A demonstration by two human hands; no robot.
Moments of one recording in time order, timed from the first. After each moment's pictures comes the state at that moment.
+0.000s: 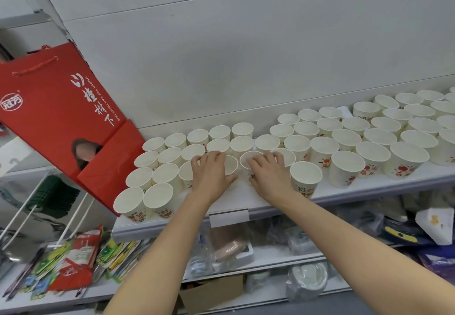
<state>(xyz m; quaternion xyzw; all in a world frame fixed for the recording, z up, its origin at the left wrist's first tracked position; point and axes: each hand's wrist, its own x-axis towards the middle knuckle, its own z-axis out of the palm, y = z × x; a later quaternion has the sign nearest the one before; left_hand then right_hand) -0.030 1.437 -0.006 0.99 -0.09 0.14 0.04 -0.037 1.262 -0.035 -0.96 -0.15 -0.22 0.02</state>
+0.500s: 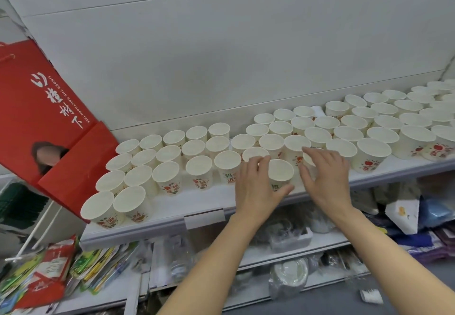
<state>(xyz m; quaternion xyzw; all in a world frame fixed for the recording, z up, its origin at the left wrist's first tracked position) -0.090 1.293 -0.020 0.93 -0.18 0.21 0.25 -0.105 1.122 -0.020 -0.91 -0.01 -0.38 0.18</state>
